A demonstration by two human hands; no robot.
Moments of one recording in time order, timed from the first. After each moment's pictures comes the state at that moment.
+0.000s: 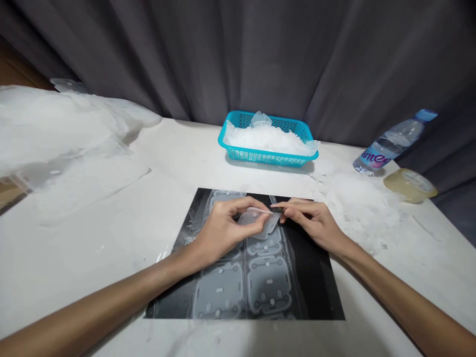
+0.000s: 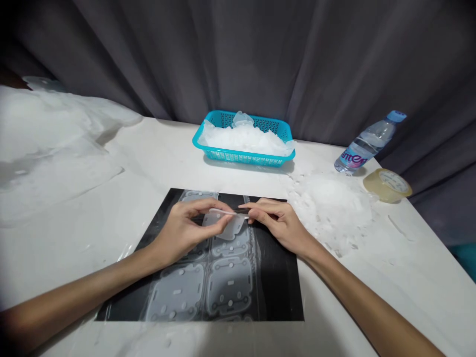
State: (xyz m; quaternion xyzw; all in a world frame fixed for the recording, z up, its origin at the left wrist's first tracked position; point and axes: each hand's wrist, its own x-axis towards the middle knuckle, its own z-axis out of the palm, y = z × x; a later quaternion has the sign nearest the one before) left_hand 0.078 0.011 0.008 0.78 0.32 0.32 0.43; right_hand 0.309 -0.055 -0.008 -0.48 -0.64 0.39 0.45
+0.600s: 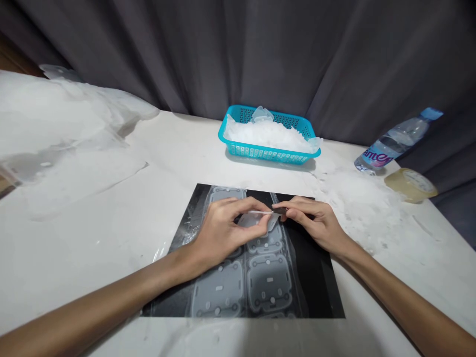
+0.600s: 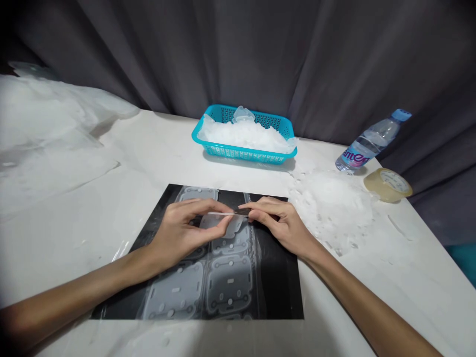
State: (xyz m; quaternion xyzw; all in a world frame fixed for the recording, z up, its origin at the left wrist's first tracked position) left_hand 0.079 0.005 0.005 0.82 0.27 0.40 0.30; right_hand 0.309 -0.060 -0.008 -0.49 -0.66 0.36 0.44
